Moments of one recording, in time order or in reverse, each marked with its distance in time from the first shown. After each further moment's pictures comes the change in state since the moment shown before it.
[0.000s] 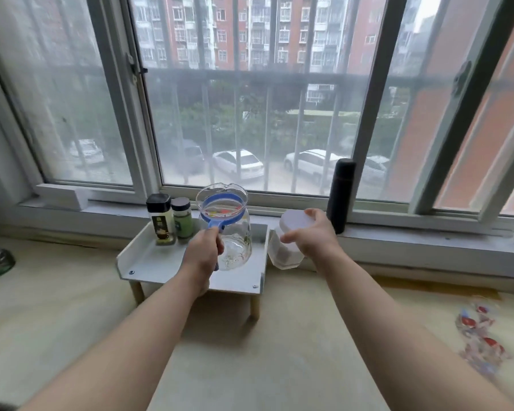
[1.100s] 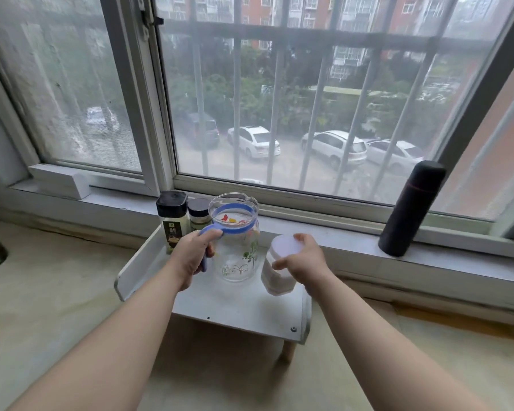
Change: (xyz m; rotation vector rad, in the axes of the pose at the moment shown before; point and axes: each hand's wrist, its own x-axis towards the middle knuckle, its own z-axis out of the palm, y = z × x) left_hand 0.185 -0.048 -0.060 0.042 -0.067 -0.199; right_hand 0.137 0.046 0.139 -0.094 -0.156 0.160
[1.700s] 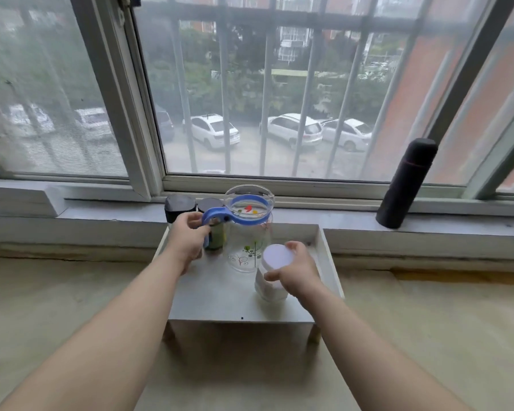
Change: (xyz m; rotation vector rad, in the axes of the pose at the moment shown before) left_hand 0.060 0.010 -0.062 0.075 -0.026 0.143; right_hand -0.029 0.002 0.090 -0.079 0.152 0.100
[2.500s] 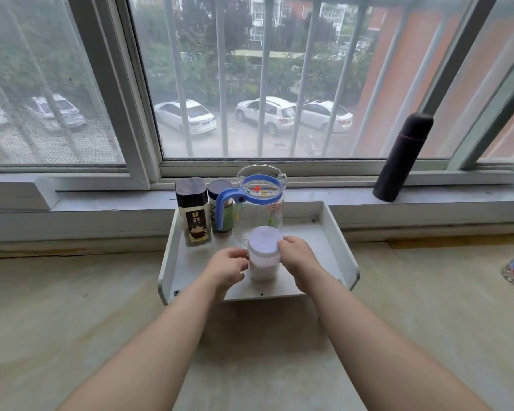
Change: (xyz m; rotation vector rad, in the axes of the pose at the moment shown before) left_hand -0.049 -0.057 0.005 0.102 -0.396 -0.298; right_hand -0.018 -0.010 0.050 0.169 0.041 0.128
